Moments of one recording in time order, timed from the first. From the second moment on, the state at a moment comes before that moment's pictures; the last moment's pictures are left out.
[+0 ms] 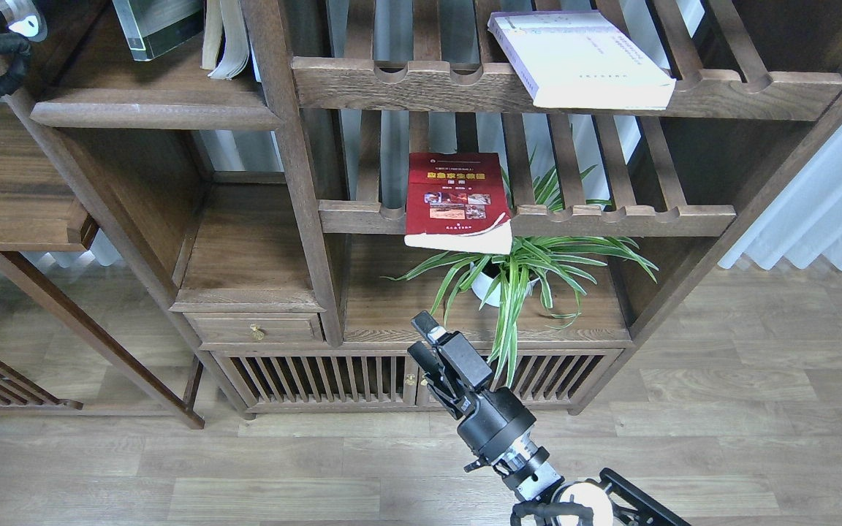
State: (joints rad) left arm -1.24 0.35 -1.12 -0.45 0.65 -0.49 0.26; right arm 0.00 0.01 0.83 1.18 0.17 0.58 0.02
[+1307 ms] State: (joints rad) left arm -0.92 0.66 -1.10 -1.06 0.25 -0.49 0.30; right arm 0.09 0.02 0.95 1.31 0.18 0.58 0.05
